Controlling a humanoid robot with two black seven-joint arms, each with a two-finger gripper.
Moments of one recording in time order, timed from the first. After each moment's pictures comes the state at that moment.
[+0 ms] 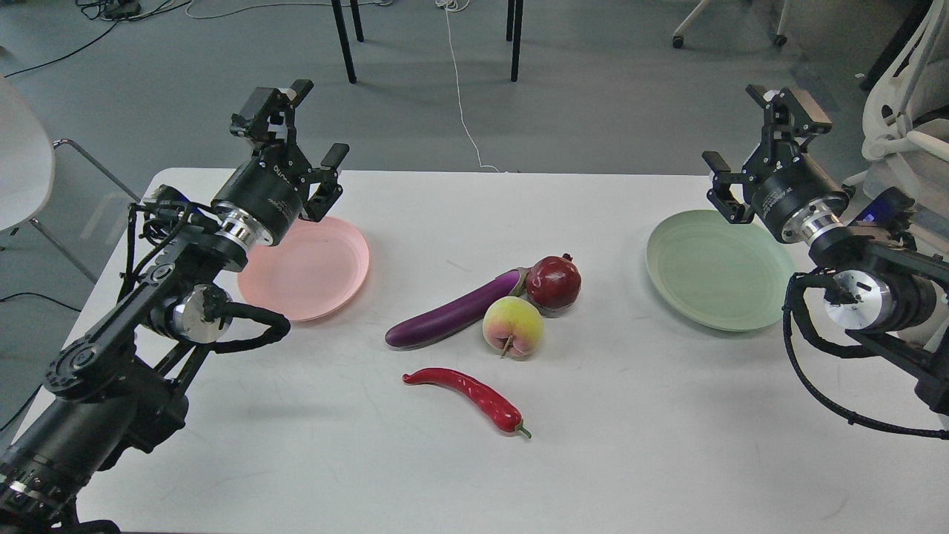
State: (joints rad) left arm -0.47 0.26 -1.12 -1.21 0.62 -0.13 -0.17; right arm 0.85 -0.69 0.25 1.19 0.16 -0.03 0.49
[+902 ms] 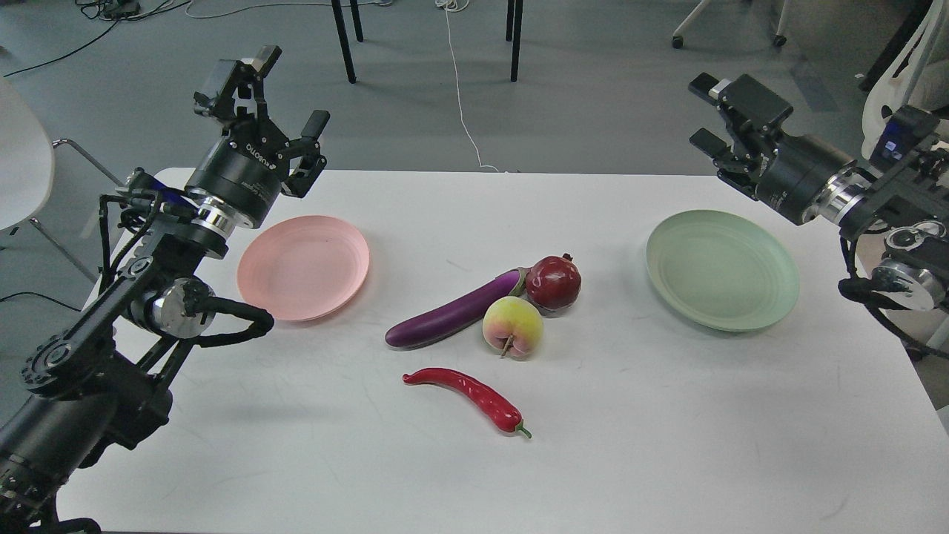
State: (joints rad) left arm -0.47 0.31 -1.11 -1.26 0.57 -0.17 -0.28; right arm 1.04 -0.80 0.12 1.19 -0.64 0.09 0.49
